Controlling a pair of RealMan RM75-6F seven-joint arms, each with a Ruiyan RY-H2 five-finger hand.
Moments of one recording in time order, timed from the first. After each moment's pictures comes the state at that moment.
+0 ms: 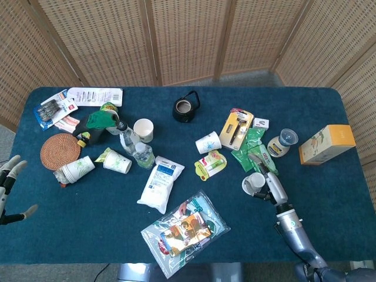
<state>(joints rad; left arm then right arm) -0.09 -0.86 -0.02 -1.89 1.47 1.41 -0.10 0.41 -1.76 0.04 -0.86 -1.58 1.35 1.05</state>
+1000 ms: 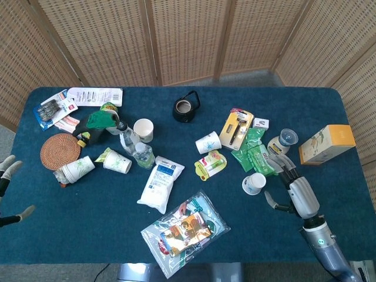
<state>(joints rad) -0.06 -0.84 -0.01 -1.90 1.51 1.46 -0.13 0.31 -1.47 0.00 -1.14 -1.72 1.63 0.56</state>
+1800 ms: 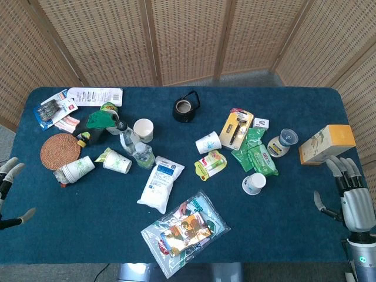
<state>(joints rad) -0.06 -0.85 0.00 -1.90 1.53 1.47 -0.11 0.14 -1.35 0.06 -1.14 -1.60 1.73 0.44</state>
